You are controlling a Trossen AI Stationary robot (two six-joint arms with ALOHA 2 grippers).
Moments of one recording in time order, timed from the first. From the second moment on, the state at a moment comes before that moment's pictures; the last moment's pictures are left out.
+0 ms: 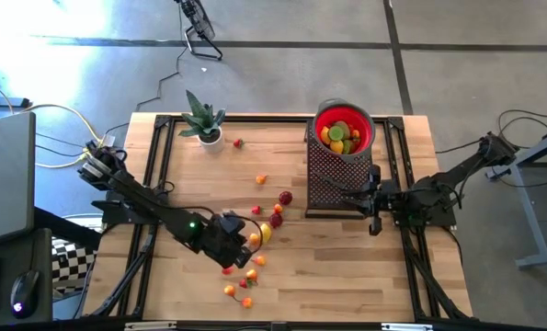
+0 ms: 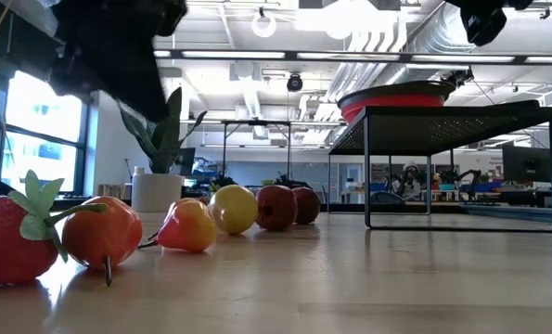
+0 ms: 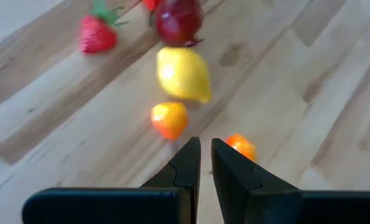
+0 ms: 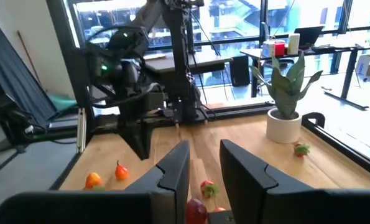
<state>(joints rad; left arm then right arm) -0.54 1.57 1.09 -0.55 -0.44 -1.26 0.52 0.64 0.42 0.20 0.61 0.13</state>
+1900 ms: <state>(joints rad) -0.54 1.70 1.35 -1.04 0.08 -0.91 0.52 0.64 0.42 0.15 0.61 0.13</state>
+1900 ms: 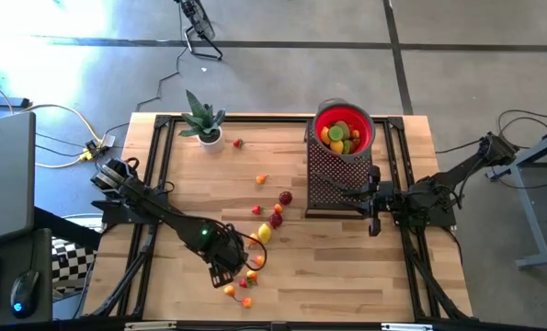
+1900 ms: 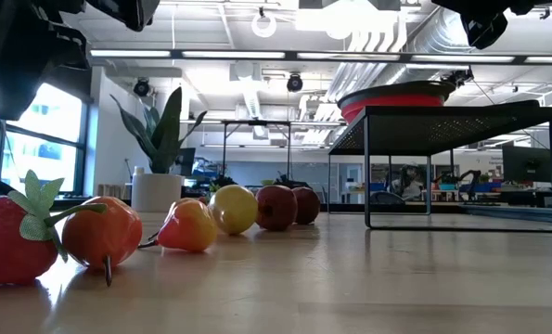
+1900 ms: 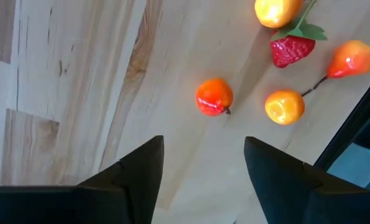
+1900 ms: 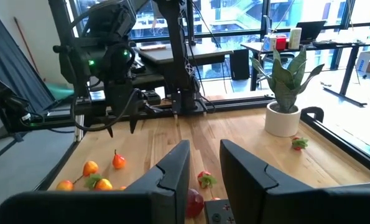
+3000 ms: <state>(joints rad) -0.57 1.77 1.35 -0.93 0.06 -0.82 0.52 0.64 0.43 0.14 0.61 0.13</state>
